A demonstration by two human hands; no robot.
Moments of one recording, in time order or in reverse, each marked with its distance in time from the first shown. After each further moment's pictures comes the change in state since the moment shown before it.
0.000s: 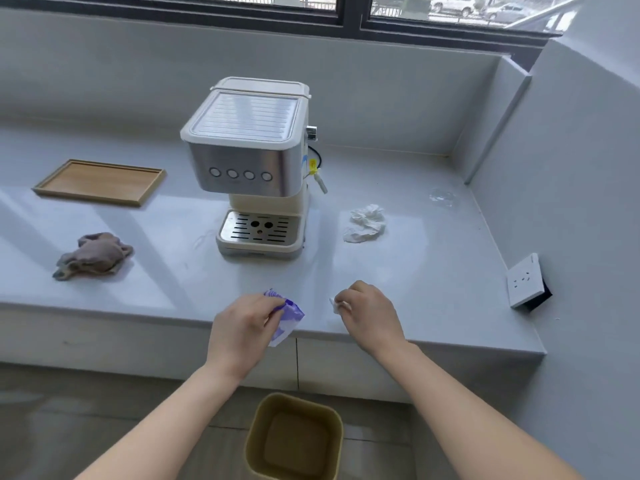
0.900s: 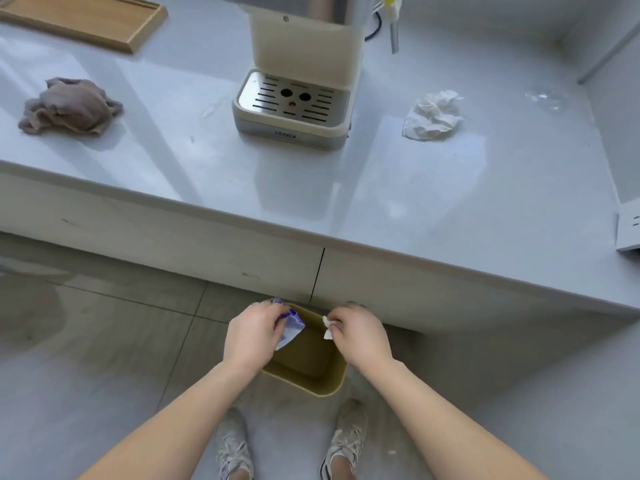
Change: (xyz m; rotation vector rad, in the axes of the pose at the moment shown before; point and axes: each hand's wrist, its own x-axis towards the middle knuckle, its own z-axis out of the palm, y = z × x) left_hand -0.152 -0.095 0.154 0.069 -0.310 -0.345; right_hand -0.110 0.031 0.179 -0.002 -0.429 0.124
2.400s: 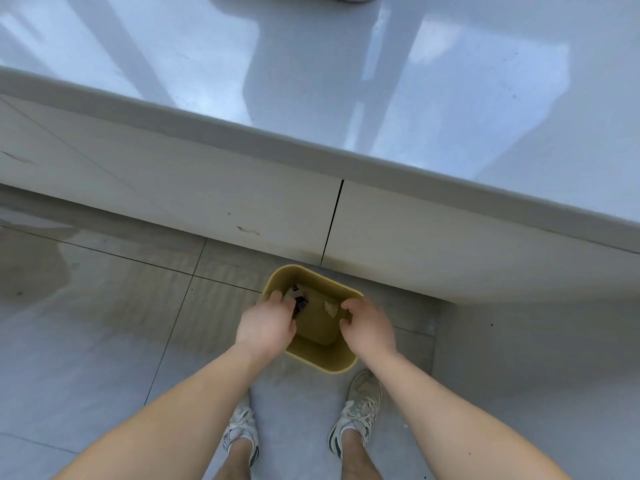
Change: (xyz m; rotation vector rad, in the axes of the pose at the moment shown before) left_hand 0.003 -0.055 0.142 0.275 -0.387 -0.014; right_hand 0.033 0.086 0.151 0.038 -0.168 0.265
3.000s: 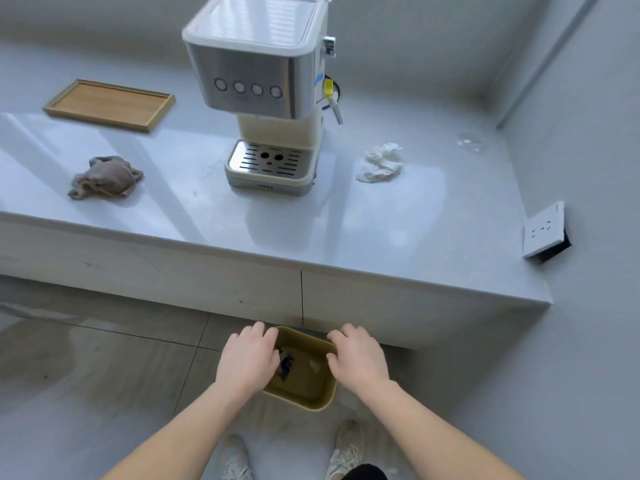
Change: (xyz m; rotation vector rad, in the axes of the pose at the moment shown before) left_hand -0.117 0.045 -0.183 0.057 0.151 0.039; right_hand -0.148 -0.061 -0.167 -0.227 0.200 -0.281
